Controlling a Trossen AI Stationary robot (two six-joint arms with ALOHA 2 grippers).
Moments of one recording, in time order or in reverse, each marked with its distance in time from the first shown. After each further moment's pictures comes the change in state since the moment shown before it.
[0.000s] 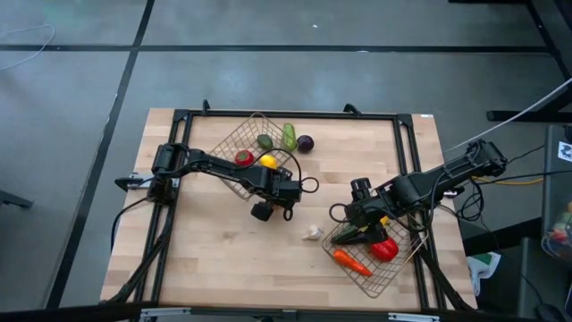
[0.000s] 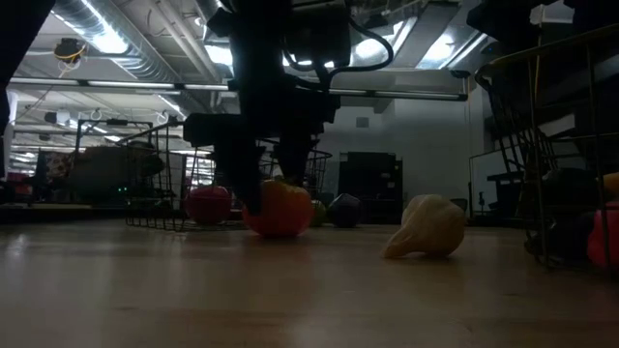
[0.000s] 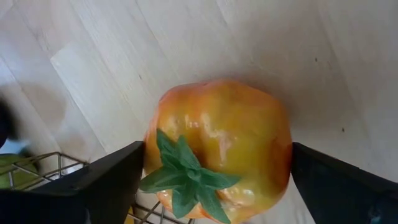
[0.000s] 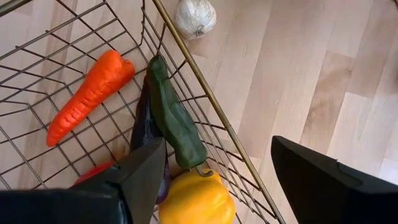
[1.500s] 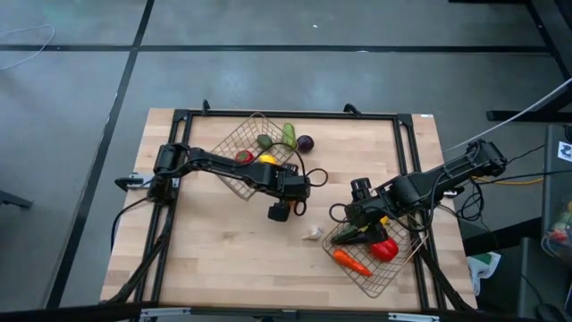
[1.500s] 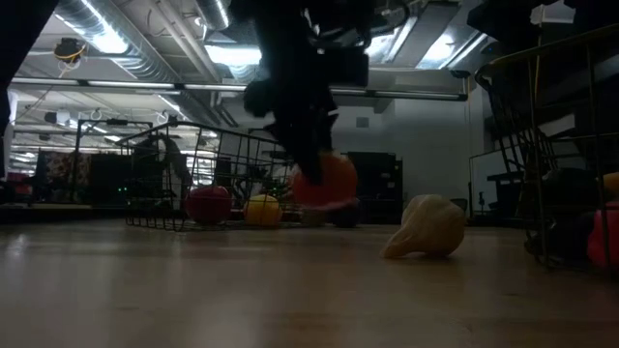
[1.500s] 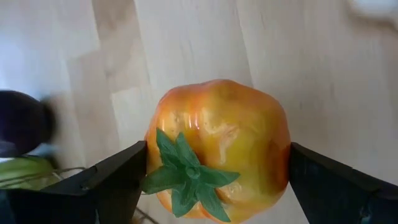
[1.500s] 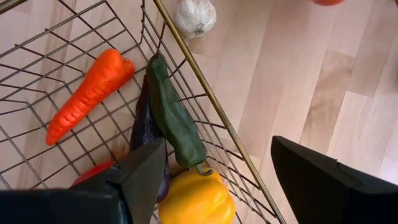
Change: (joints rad) left arm 0.007 0.006 0.127 0.061 0.009 -0.239; right arm 0.000 0.000 0.000 -0.003 0.000 0.000
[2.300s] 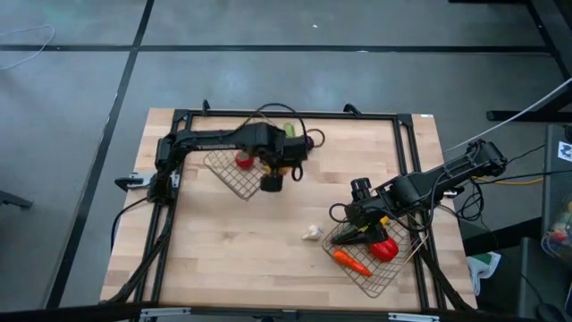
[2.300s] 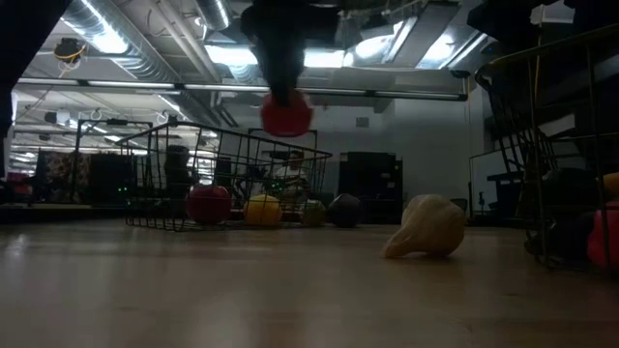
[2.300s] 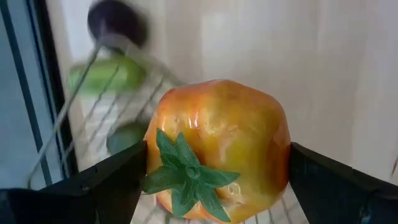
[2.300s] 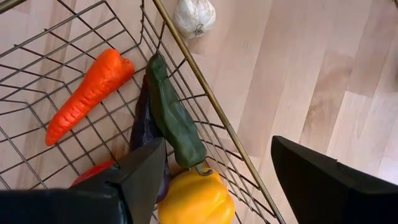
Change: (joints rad) left arm 0.155 -0.017 0.422 -0.613 -0.009 -0.050; right arm 0.000 0.000 0.000 0.000 0.002 0.000
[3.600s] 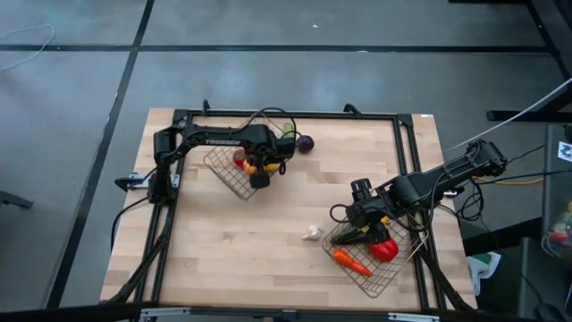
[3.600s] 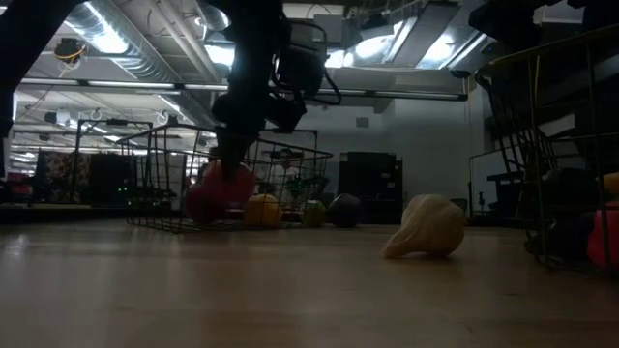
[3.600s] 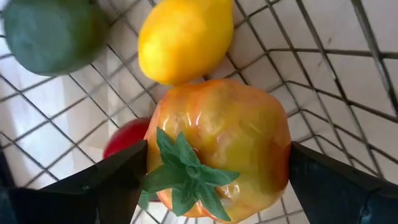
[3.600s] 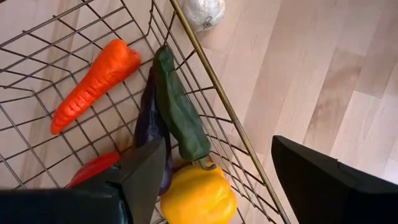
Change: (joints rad) left arm 0.139 -0.016 -0.427 0.127 0.033 -0.165; right arm 0.000 0.000 0.000 -0.015 -0.025 -0.029
